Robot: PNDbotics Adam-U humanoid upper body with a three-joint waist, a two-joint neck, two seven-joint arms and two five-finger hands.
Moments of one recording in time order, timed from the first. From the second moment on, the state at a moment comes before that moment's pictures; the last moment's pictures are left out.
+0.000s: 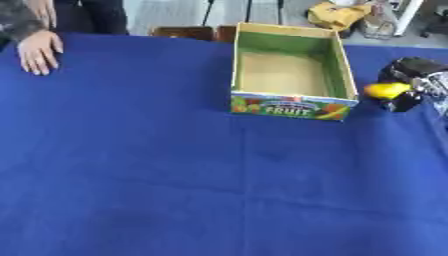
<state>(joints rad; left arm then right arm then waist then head) -0.25 0.38 0.07 -1.91 0.23 -0.04 0.09 -0.86 -0.74 0.02 -0.71 1.17 -0.19 0.24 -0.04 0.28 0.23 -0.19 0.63</state>
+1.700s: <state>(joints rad) -0.23 0.38 0.07 -1.91 0.23 -0.04 0.09 -0.89 -0.74 0.04 -0.82 1.15 -0.22 0.24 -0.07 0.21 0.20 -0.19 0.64</state>
